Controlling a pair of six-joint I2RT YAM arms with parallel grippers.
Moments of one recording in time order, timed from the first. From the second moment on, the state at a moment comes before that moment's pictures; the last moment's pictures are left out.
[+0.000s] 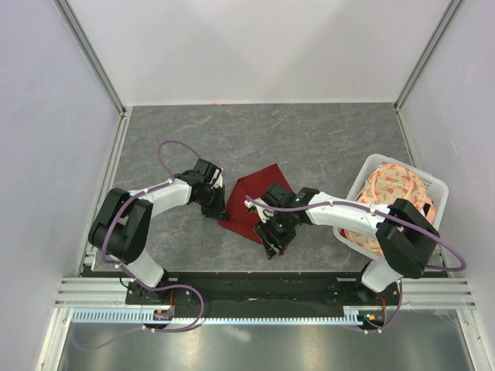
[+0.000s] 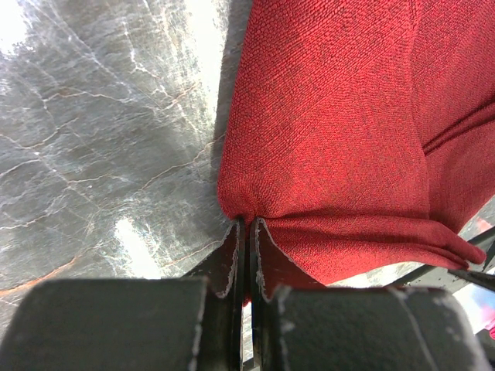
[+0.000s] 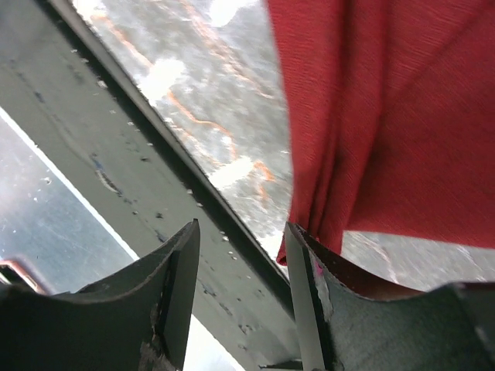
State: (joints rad) left arm -0.43 1.63 0.86 -0.42 0.31 -0.43; right arm 0.91 1.57 0.97 -0.66 -0.40 0.15
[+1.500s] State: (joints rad) left arm -0.43 1.66 0.89 -0.46 0.33 -0.42; right arm 1.09 1.58 1.06 -0.36 0.11 0.04
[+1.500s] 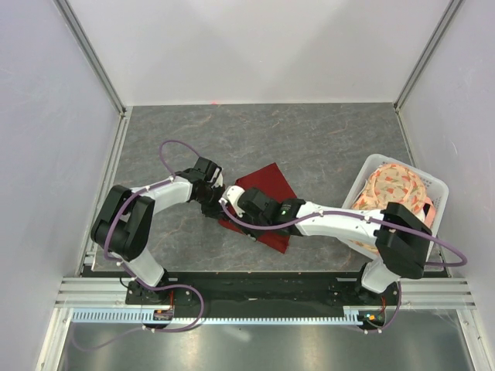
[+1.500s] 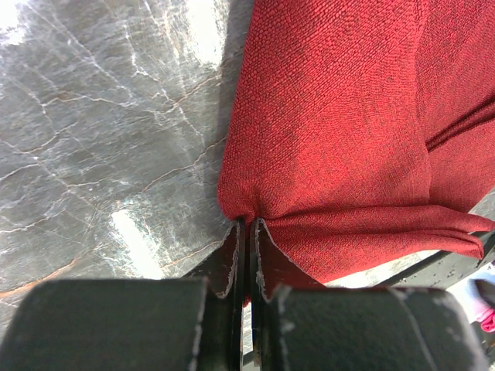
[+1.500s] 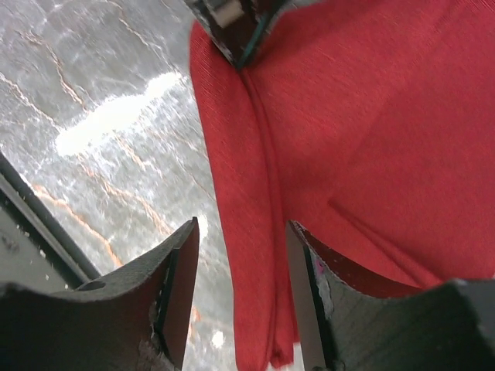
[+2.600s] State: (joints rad) left arm -0.43 1.66 0.89 -0.46 0.33 -0.42; right arm 1.07 1.77 1.01 -0.21 0.08 0.02
